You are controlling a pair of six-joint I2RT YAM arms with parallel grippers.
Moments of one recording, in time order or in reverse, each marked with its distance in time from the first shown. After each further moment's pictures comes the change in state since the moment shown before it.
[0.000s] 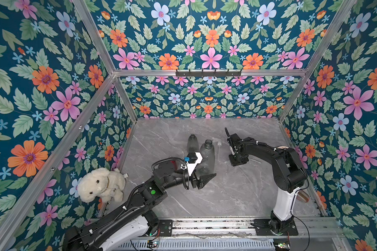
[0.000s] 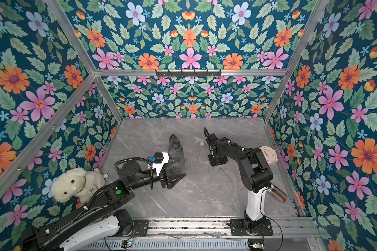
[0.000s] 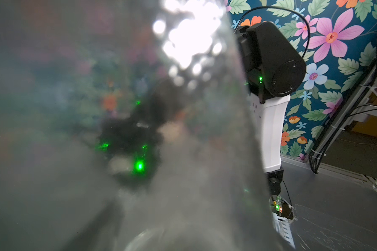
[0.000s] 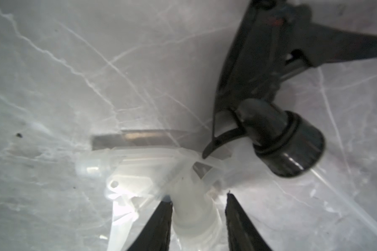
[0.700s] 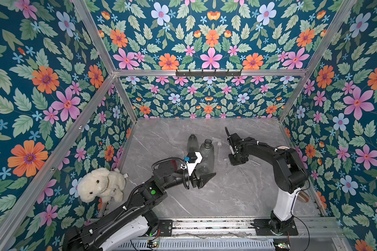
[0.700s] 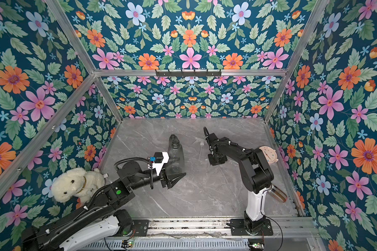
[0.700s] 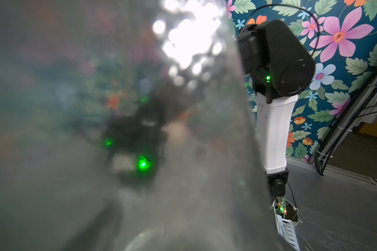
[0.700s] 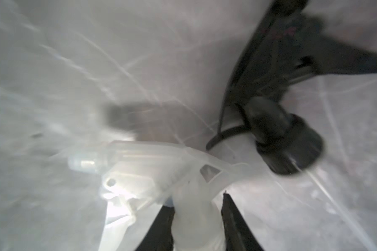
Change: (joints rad) left arm 0.000 0.002 -0.005 0.002 -0.024 0.002; right arm 0.002 -0.082 -0.025 0.031 -0.029 0.011
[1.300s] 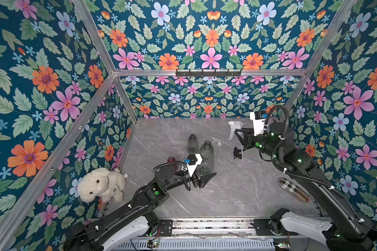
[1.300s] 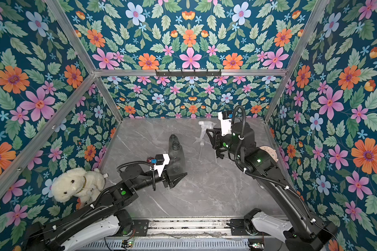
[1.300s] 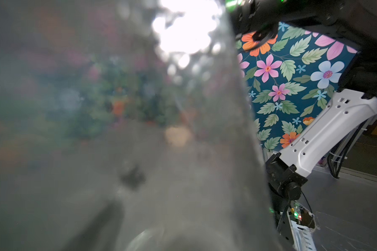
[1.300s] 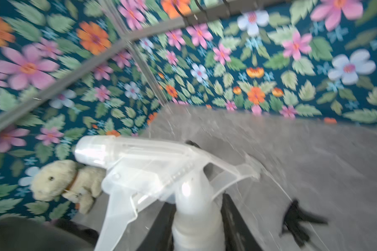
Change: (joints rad) left arm 0.000 0.026 -0.104 0.186 -0.021 0.024; right arm 0.130 -0.760 0.044 0.373 -0.159 0.095
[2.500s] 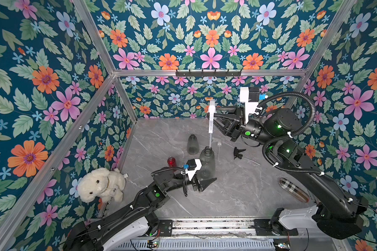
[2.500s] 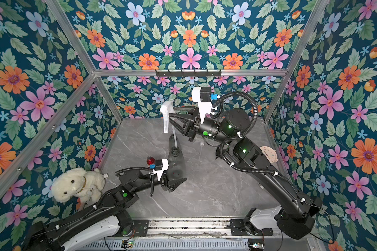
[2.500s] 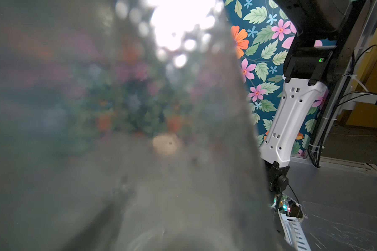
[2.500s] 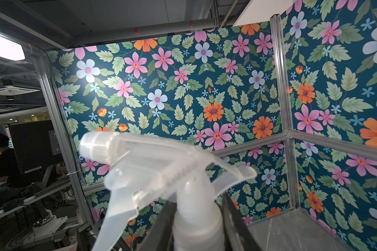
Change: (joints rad) left arm 0.000 -0.005 -0.051 0.113 0.094 0.021; right arm 0.243 0.243 0.317 0.495 -0.395 0.061
